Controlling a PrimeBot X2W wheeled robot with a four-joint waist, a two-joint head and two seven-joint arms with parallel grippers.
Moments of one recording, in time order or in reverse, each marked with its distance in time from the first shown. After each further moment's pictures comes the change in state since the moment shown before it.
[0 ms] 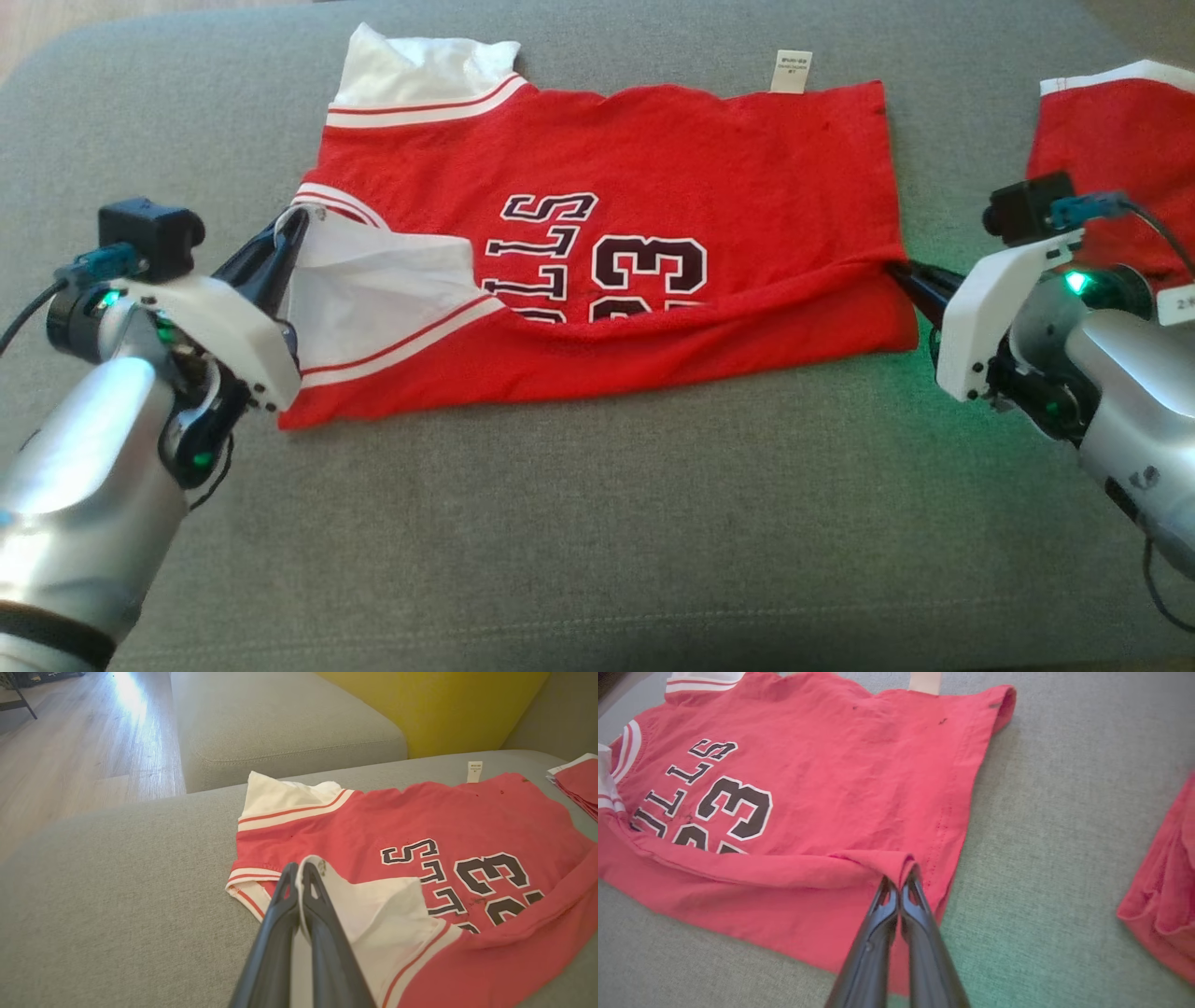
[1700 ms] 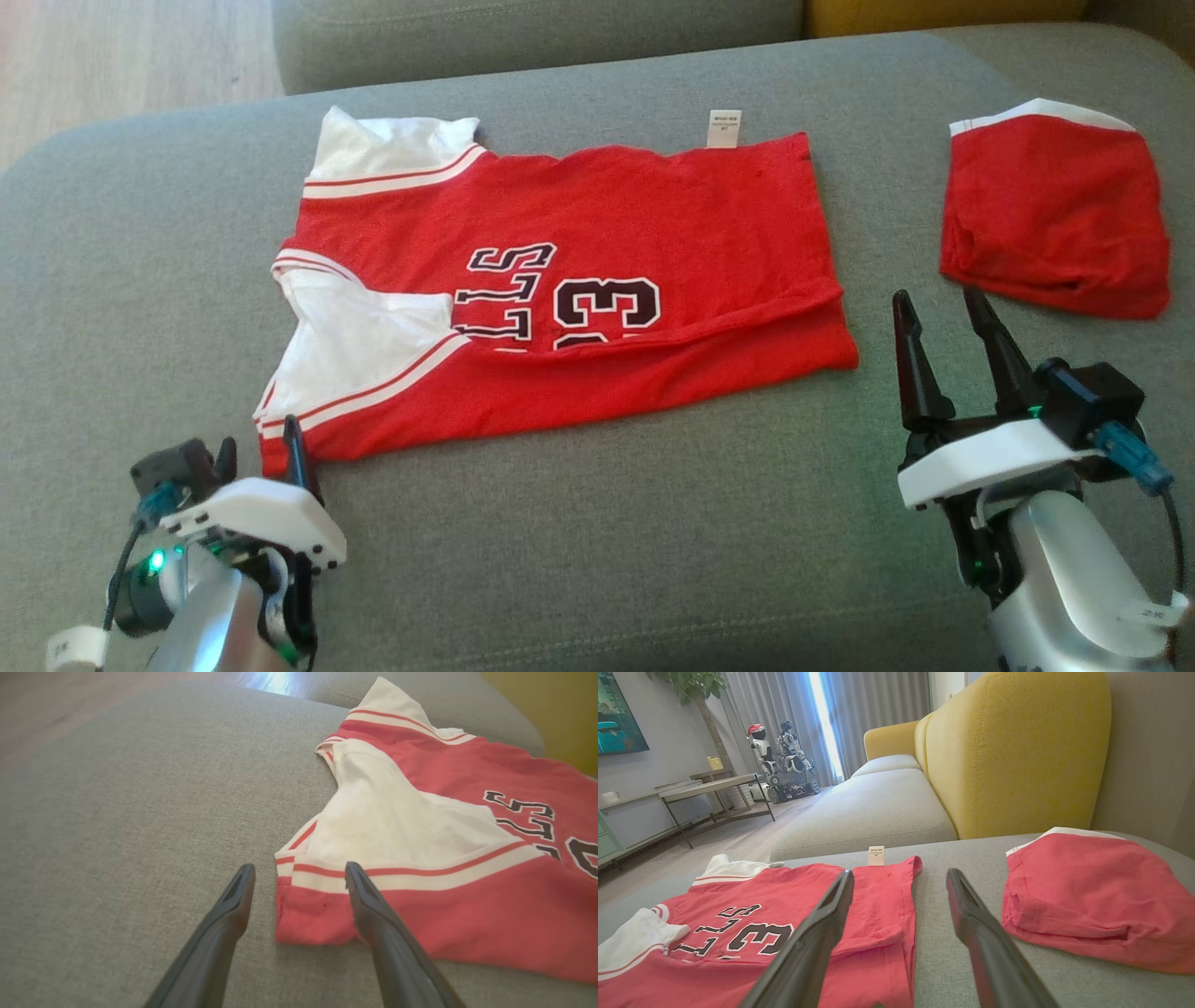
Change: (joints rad) left arm 0.386 -0.354 0.533 0.137 0.275 0.250 -0.132; right arm 0.584 0.395 -0.946 -0.291 -0.797 0.000 -0.432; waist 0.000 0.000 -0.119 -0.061
